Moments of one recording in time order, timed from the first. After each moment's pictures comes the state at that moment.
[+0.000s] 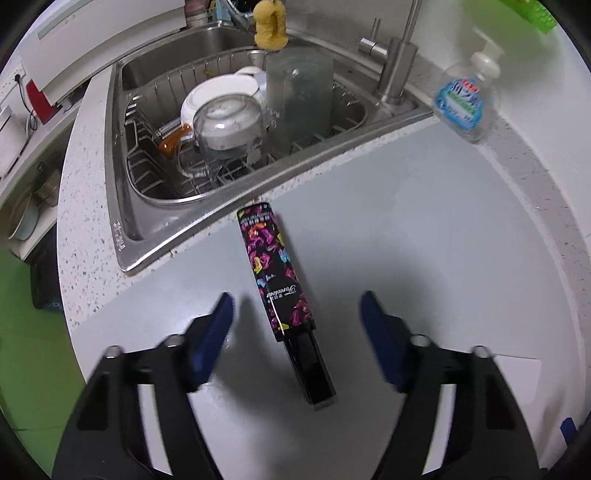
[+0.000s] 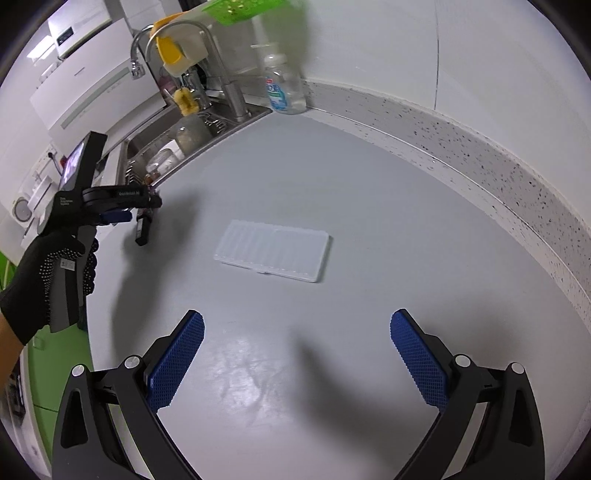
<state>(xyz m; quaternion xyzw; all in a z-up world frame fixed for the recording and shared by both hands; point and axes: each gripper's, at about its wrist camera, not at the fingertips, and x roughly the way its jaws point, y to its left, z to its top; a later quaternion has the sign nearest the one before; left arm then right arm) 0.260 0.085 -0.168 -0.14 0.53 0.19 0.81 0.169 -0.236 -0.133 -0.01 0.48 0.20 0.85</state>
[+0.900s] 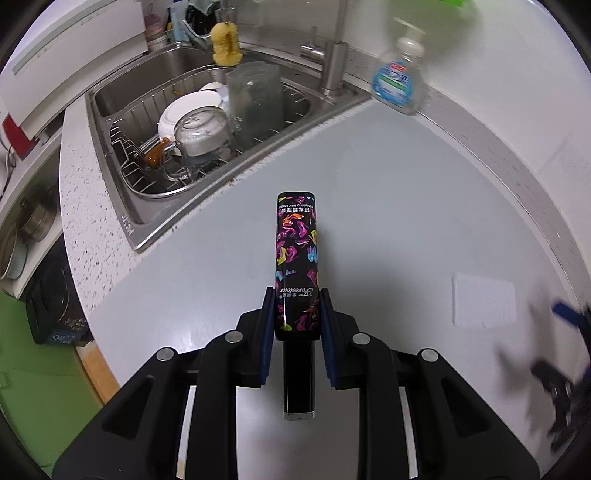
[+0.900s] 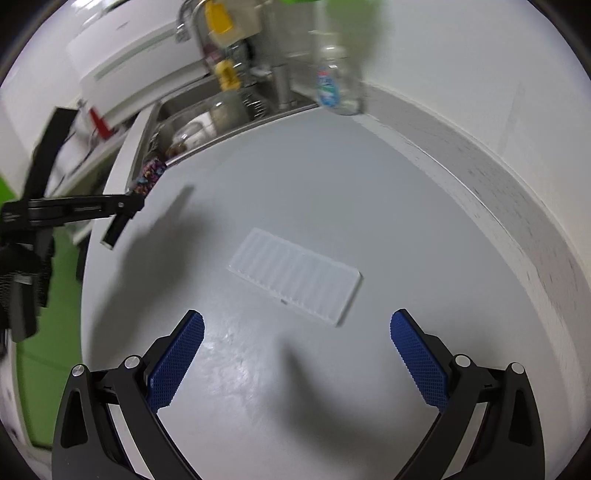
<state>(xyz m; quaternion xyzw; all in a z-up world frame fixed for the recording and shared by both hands) 0.206 0.049 -0.130 -0.09 0.53 0.10 0.84 0.206 -0.198 -0.135 -0.11 0.47 0.29 0.83</state>
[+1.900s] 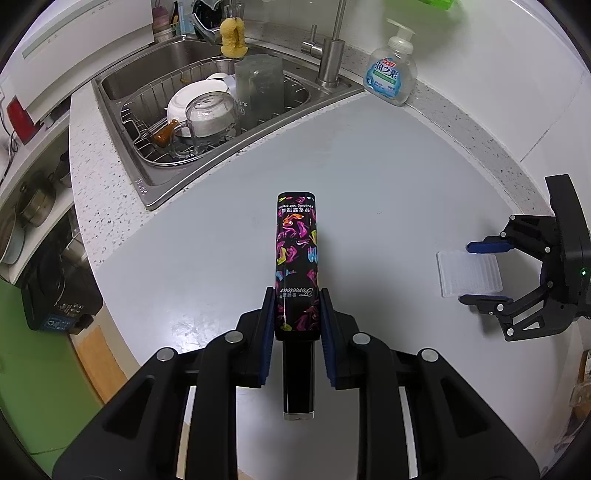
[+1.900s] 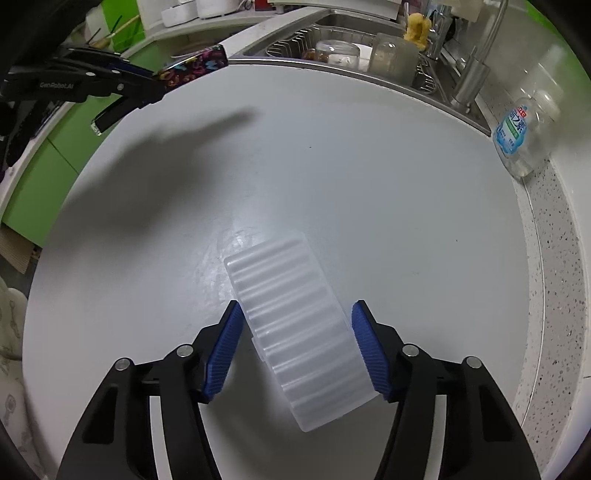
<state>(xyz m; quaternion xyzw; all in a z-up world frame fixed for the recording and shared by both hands) 0.165 0.043 -0.124 -0.11 0.53 0.10 0.83 0.243 -0.134 -0.180 -0.38 0.44 0.49 0.65</state>
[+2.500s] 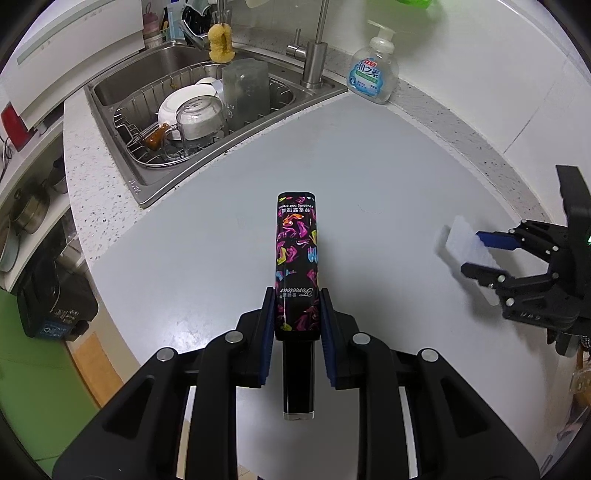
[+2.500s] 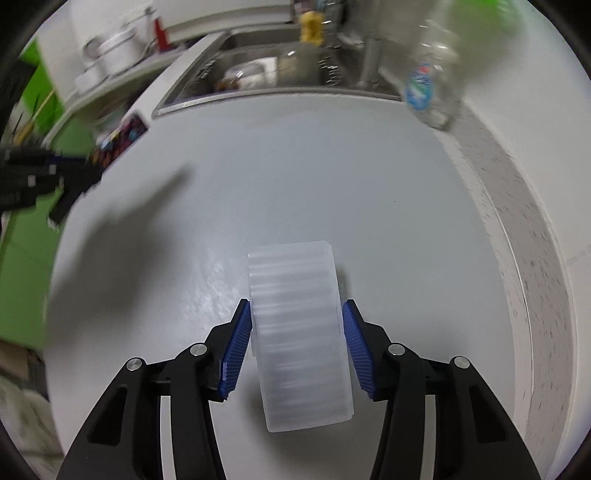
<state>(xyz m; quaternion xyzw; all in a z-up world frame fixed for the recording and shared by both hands) 0.150 0.033 -0.117 -0.11 0.52 0.08 0.84 0.242 -0.155 -0.154 -0.26 0.47 0.36 0.76</state>
